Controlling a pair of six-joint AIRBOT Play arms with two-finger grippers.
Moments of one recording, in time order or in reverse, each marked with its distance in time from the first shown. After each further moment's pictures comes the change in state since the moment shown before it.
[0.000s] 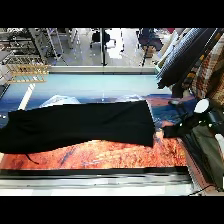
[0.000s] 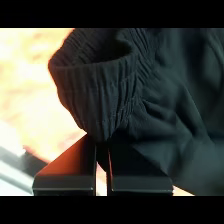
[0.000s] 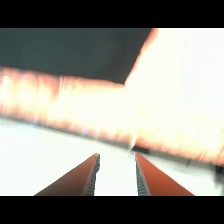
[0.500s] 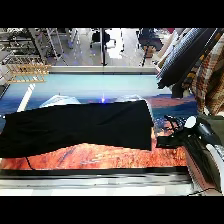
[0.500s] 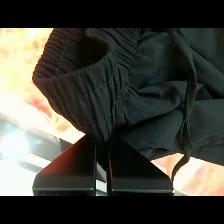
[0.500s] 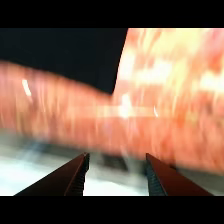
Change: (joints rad) left arm 0.002 -0.008 -0.032 0.061 0.025 0.172; right arm 0.000 0.010 -0.279 0.092 -0.352 0.098
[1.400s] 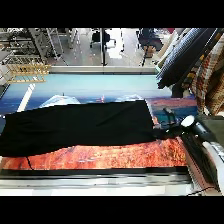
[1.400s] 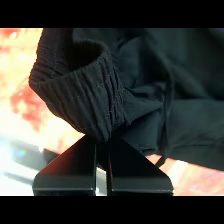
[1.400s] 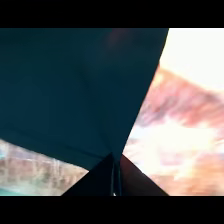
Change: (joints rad) left arm 0.000 0.018 0.008 -0.099 0.024 0.005; right arm 0.001 -0.032 0.064 0.110 -0.159 -0.100
